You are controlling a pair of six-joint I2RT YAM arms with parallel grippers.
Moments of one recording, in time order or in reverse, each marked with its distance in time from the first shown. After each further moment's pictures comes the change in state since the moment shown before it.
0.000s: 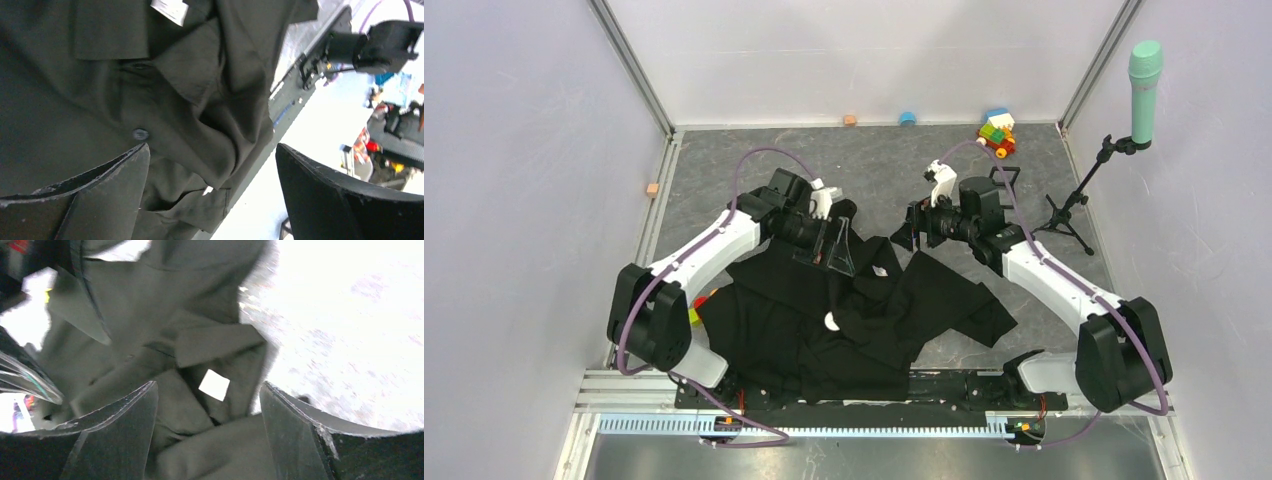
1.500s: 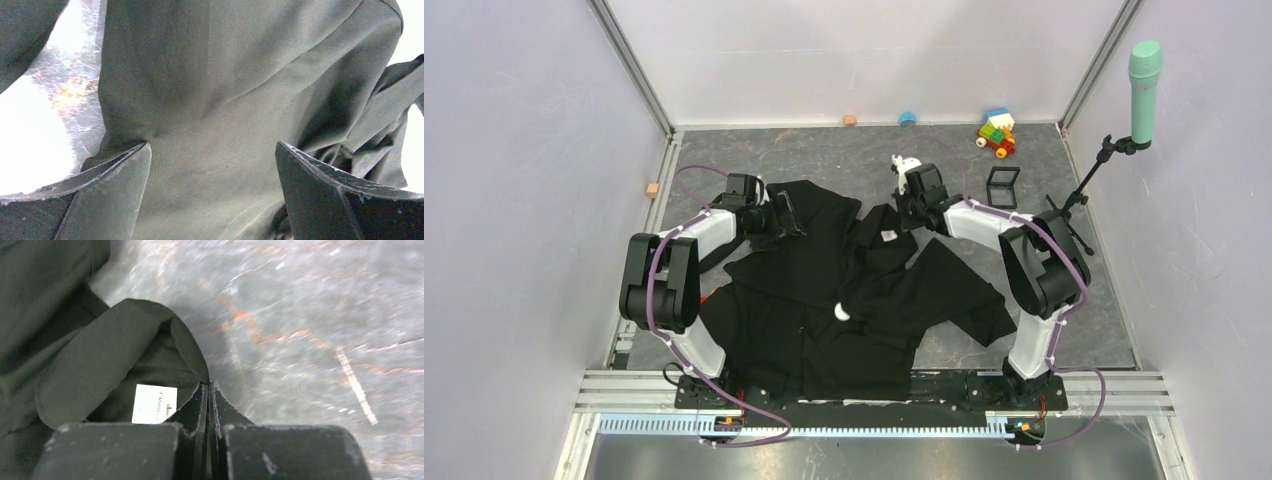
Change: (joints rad) left arm 0.367 0.185 -0.153 0.428 -0.412 -0.336; right arm 0.096 0.537 0.292 -0.081 0.554 -0.093
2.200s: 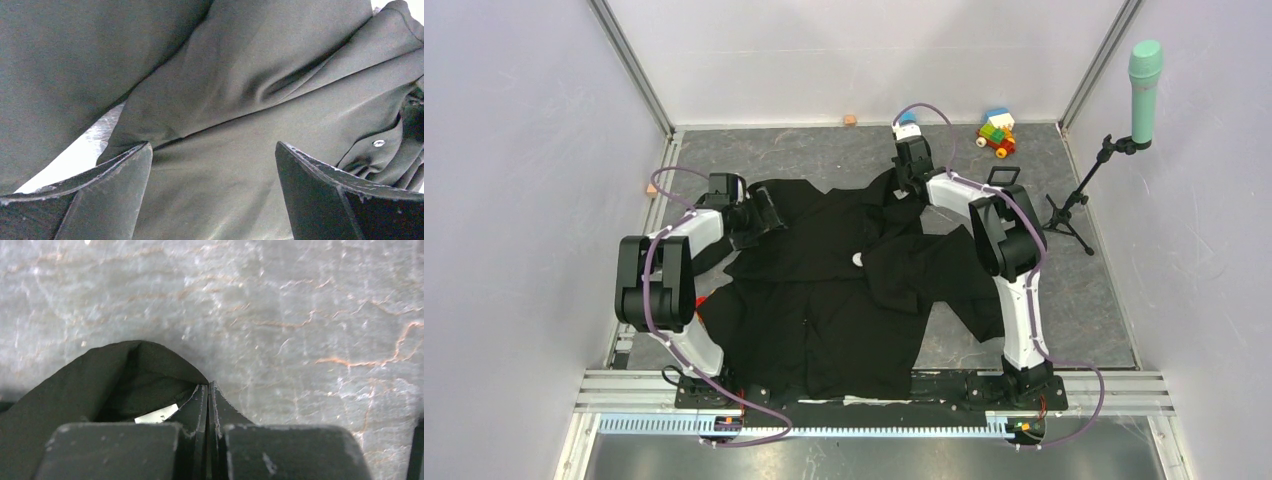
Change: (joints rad) left arm 0.099 0.000 -0.004 0.029 -0.074 -0.001; right arm -0.077 0.361 0.433 0.045 0.304 -0.076
